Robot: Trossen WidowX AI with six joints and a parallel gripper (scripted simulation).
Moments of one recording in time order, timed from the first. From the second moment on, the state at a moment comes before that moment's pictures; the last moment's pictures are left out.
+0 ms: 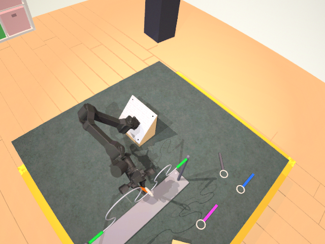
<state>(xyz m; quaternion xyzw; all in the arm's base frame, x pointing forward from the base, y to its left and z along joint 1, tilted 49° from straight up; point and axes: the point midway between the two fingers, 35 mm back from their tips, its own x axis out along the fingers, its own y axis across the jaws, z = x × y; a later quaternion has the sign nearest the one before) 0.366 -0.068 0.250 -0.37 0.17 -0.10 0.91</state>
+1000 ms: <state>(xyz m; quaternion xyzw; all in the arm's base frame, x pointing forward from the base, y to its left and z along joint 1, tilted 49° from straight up) 0.356 0.019 0.201 -0.10 0.22 -0.02 0.97</state>
